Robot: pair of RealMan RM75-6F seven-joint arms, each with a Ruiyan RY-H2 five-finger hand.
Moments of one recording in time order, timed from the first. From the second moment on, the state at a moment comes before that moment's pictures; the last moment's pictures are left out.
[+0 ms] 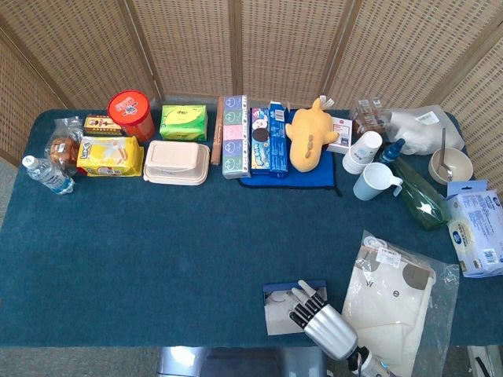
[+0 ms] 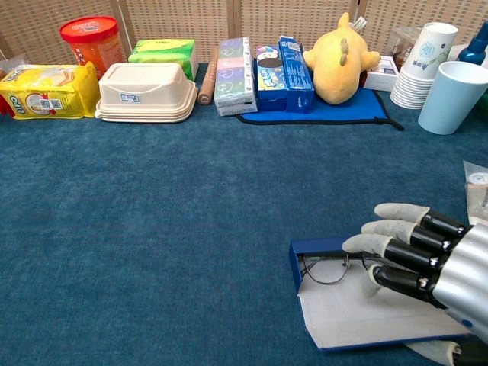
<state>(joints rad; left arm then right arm) 0.10 -0.94 0.06 -1.55 1.62 1.67 -0.38 0.22 -1.71 -0.20 -1.15 -2.08 1.56 -0.32</state>
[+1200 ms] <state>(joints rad) 0.11 -0.97 0.06 -1.51 1.62 1.66 -0.41 0.31 -1.61 -0.09 -1.52 -1.95 1.33 -0.47</state>
